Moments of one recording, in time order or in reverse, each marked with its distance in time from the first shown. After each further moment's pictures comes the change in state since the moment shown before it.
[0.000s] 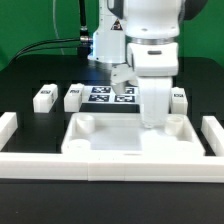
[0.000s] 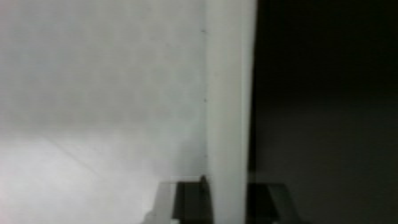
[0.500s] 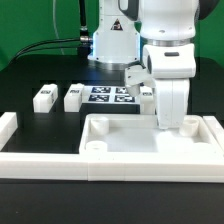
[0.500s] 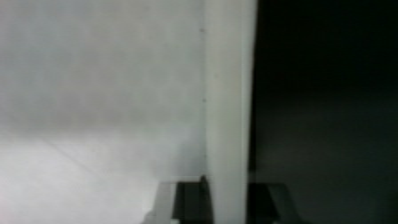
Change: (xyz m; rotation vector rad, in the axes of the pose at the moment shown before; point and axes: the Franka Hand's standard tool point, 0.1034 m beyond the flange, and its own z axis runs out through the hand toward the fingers) arm 0.024 0.000 0.000 0.010 0.011 0.020
